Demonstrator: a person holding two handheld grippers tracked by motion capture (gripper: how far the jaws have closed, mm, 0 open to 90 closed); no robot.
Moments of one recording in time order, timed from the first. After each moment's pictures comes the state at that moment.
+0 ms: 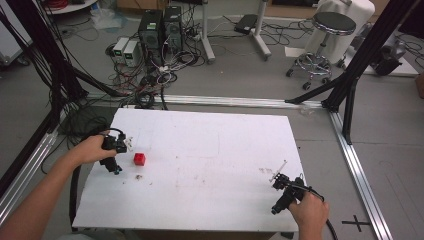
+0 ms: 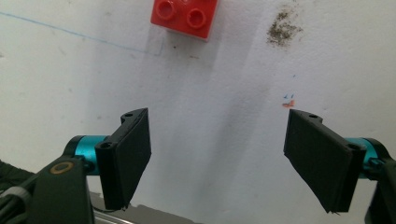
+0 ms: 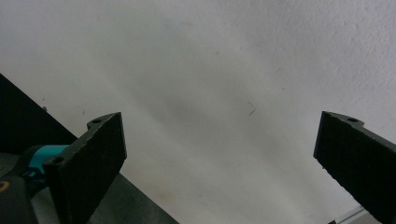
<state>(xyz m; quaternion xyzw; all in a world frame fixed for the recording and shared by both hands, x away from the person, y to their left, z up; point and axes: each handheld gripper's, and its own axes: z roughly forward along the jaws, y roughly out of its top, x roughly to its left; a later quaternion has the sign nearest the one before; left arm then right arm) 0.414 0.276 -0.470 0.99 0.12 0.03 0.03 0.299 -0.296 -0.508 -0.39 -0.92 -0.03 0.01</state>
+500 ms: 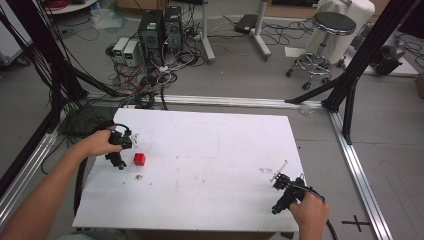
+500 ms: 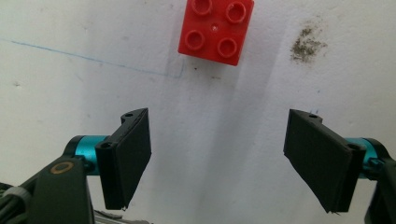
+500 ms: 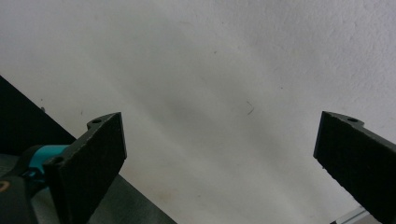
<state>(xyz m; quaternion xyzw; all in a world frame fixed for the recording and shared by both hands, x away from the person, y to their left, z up) 0.436 0.265 -0.477 0.99 0.10 0.03 0.02 0.299 -0.297 -0.508 -0.39 -0.92 -0.03 0.01</state>
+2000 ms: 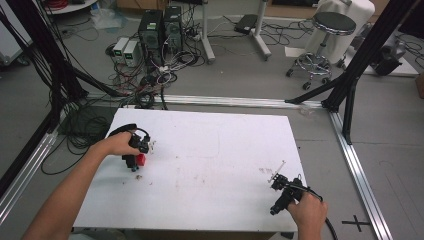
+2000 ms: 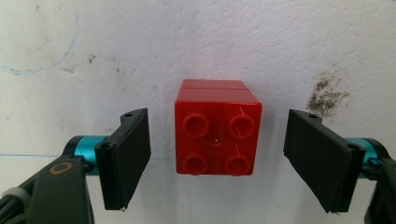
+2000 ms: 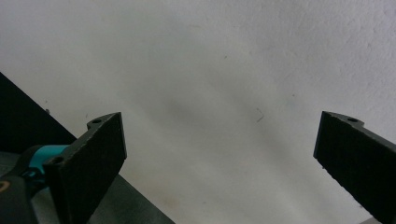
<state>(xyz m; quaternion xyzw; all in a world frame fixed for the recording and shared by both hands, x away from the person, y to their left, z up) 0.451 0.219 -0.512 1.00 0.00 0.00 -0.01 0.301 -0.293 -0.513 -0.38 -0.92 -0.03 0.02</state>
